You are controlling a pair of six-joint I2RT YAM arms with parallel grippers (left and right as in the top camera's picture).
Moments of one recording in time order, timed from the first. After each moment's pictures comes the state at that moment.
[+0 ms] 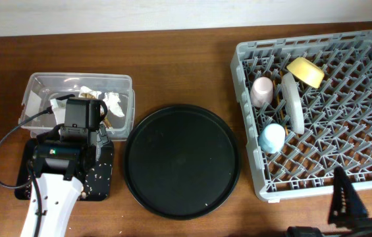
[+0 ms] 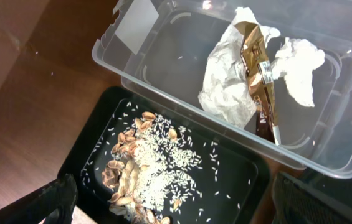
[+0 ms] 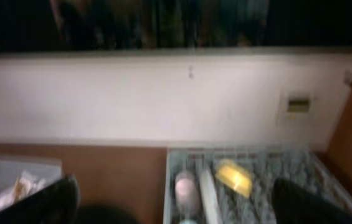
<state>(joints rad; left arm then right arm) -0.14 1.18 1.10 -0.97 -0.56 -0.35 -0.09 0.52 1.55 -1.08 -0.17 0.02</state>
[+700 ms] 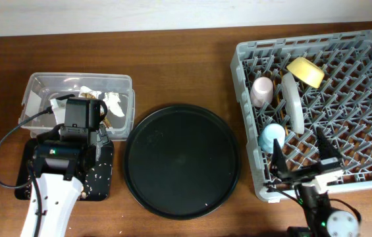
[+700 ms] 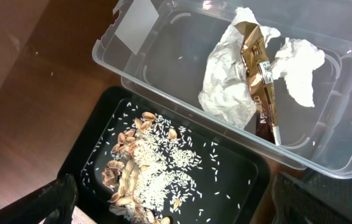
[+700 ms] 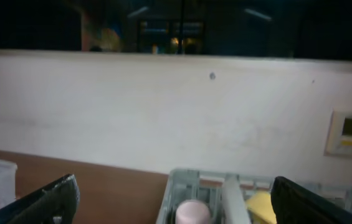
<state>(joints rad) -0.14 1.18 1.10 -0.97 -0.56 -0.35 -0.09 0.02 0.08 0.18 -0.27 0.02</state>
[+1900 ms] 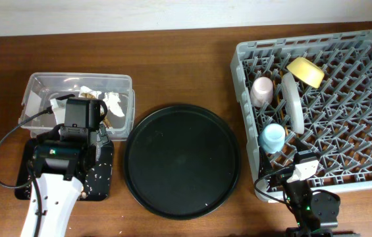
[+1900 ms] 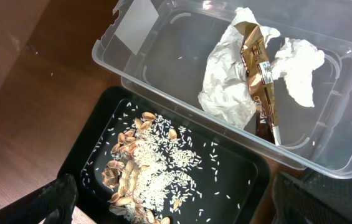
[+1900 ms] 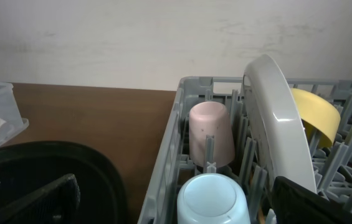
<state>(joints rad) -0.14 1.18 1.10 -0.97 -0.56 -0.35 0.00 0.01 0.01 -0.05 -0.20 0.02</state>
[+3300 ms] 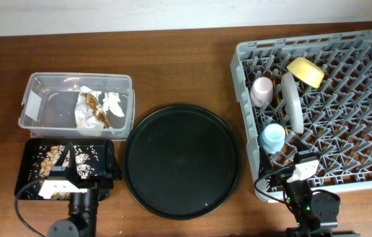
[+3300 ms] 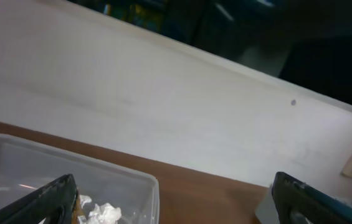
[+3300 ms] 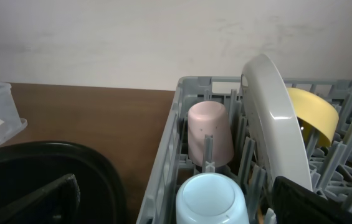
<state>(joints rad) -0.01 0.05 0.16 0.08 0.04 -0.35 0.00 0.01 0.01 -0.06 -0.19 0.02</state>
